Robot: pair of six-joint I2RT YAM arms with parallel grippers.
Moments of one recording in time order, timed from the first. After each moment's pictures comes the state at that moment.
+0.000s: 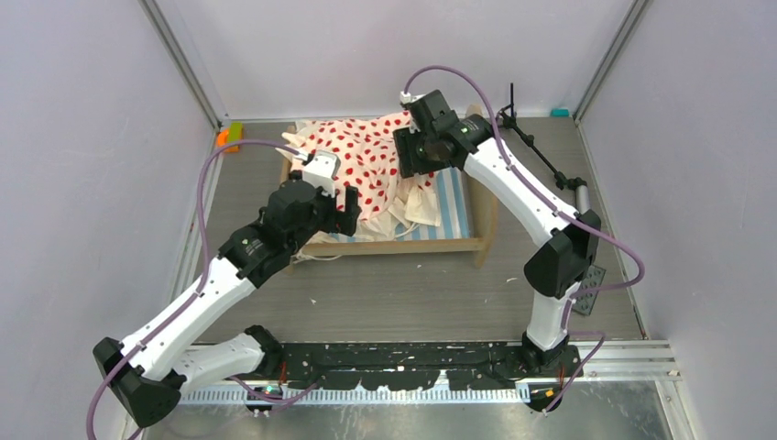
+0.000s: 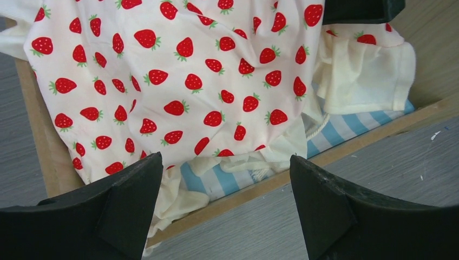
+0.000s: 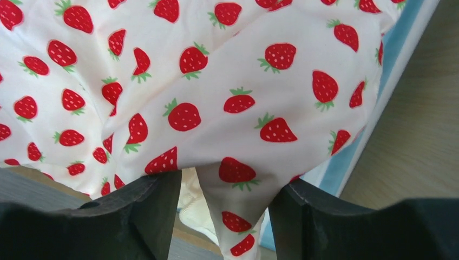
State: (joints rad) left arm -0.71 0.98 1.02 -0.43 -0.26 -0.19; right arm 0.61 1.87 1.97 -0.95 0.07 0.26
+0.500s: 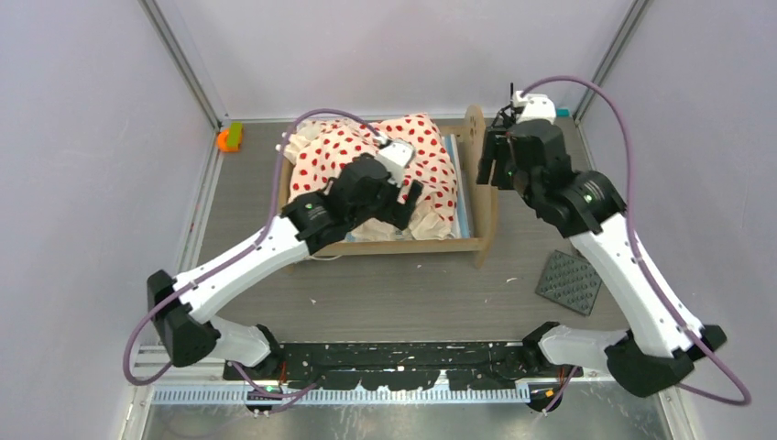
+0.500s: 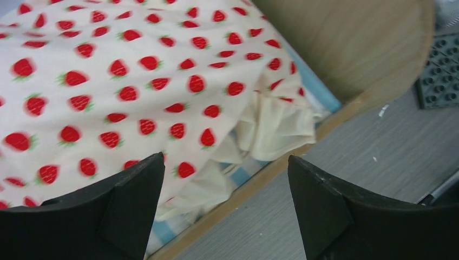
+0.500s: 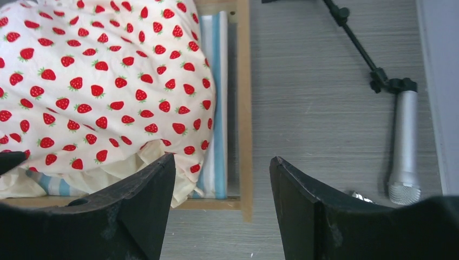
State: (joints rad) left arm -0.87 1.33 1.33 -0.48 -0.23 -0.14; right arm 0.56 1.25 1.60 -0.91 0.41 0.34
